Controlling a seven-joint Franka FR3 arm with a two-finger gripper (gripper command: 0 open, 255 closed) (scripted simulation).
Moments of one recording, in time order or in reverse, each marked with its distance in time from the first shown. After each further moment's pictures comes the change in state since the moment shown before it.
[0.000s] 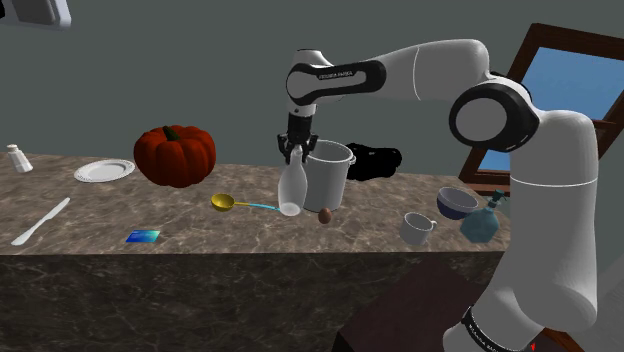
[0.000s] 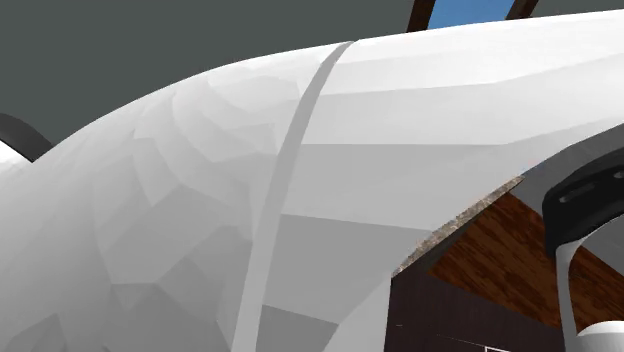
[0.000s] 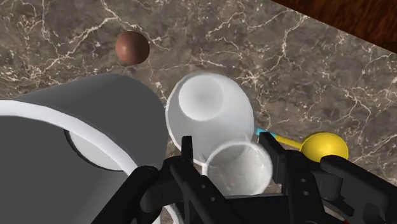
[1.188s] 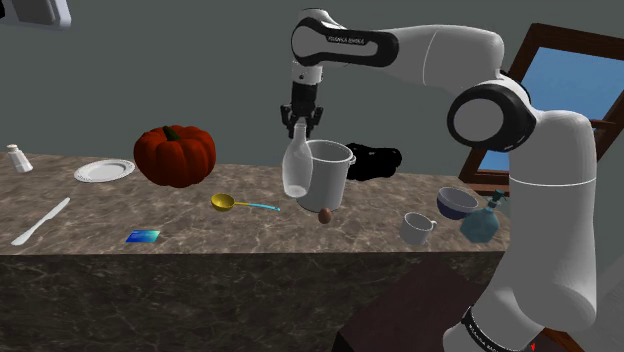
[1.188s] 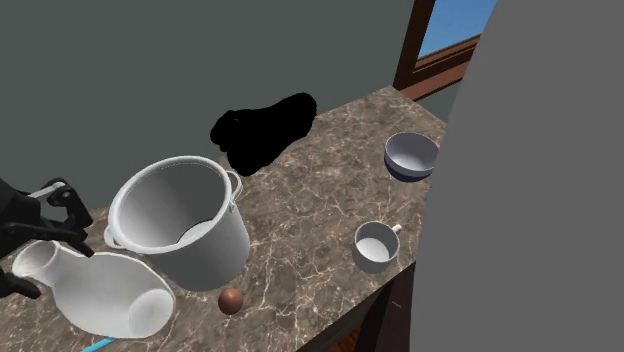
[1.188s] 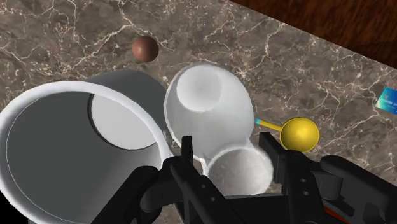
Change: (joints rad) arm -0.012 0.008 -0.003 0.253 -0.001 -0.246 0.002
